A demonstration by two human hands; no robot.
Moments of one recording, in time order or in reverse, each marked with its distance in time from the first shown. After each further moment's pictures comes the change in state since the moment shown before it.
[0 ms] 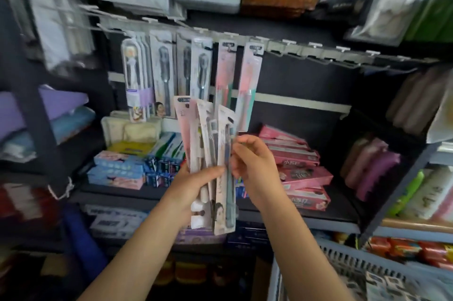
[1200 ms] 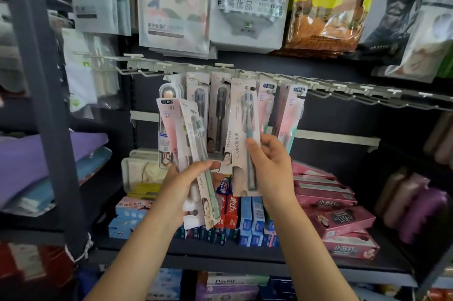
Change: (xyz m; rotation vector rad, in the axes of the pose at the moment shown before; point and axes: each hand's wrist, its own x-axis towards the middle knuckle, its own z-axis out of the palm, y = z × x) left_hand 0.069 0.088 -0.095 -0.066 0.068 0.166; right_hand 0.082 -0.003 0.100 -0.234 0.156 -0.248
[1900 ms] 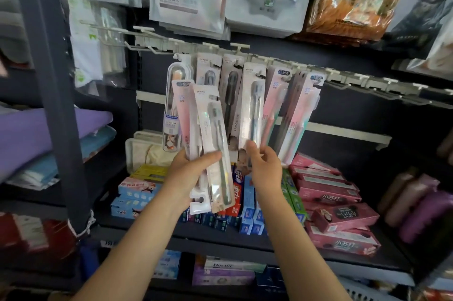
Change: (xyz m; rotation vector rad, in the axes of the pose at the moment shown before) left_hand 0.012 -0.014 -0.009 0.091 0.025 -0.043; right_hand 0.018 0.065 0.009 -0.251 0.122 0.191
